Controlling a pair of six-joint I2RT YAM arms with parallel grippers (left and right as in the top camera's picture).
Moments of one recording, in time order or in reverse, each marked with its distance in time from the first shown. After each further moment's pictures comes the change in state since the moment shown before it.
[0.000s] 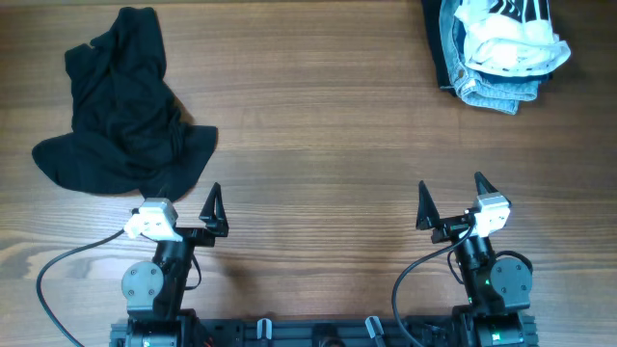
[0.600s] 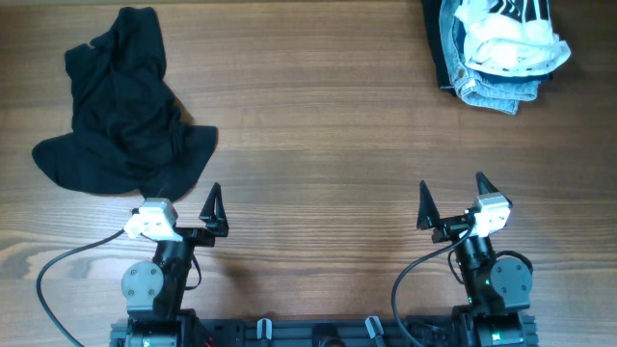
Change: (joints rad) left arm 0.000 0.000 0.000 0.000 0.000 0.000; right arm 0.000 0.000 0.000 0.000 0.013 -0.015
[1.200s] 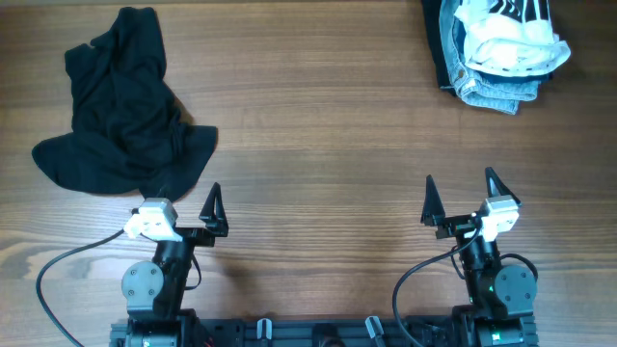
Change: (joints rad) left arm 0.000 0.000 0.000 0.000 -0.003 0.000; right arm 0.000 0.001 0.000 0.116 0.024 -0.007
